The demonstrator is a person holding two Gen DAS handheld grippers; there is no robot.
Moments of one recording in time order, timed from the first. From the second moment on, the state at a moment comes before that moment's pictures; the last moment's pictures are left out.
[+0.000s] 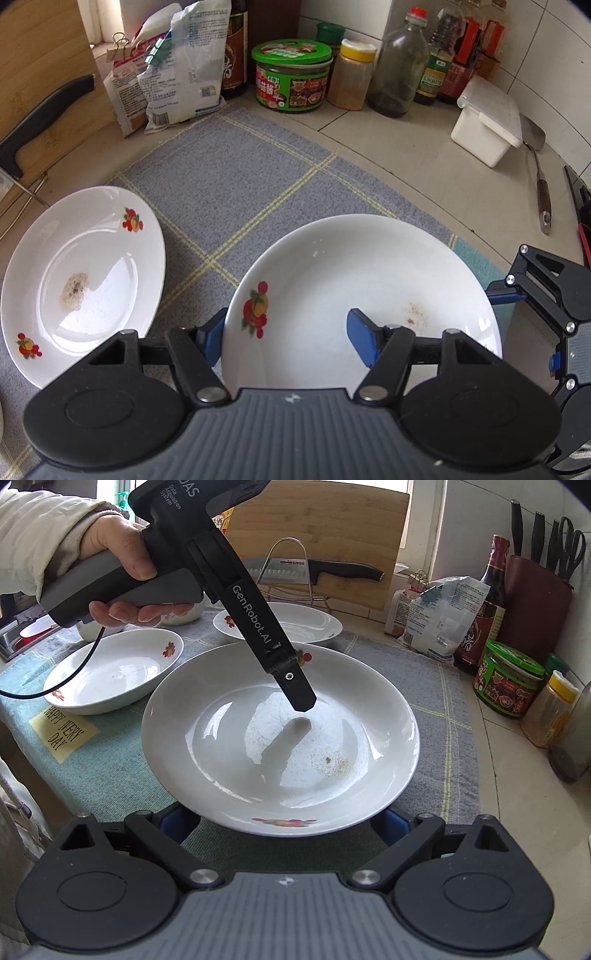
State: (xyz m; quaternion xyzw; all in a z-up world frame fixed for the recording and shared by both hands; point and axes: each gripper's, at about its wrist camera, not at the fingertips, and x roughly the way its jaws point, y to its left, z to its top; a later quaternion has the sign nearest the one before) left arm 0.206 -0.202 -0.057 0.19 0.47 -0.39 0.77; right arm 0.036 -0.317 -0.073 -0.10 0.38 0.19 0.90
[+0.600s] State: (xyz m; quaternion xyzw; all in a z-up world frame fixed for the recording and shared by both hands) left arm 0.246 -0.257 -0.054 0.21 0.44 -0.43 0.76; right arm 0.071 -0.351 -0.075 -0.09 0.38 0.15 0.91
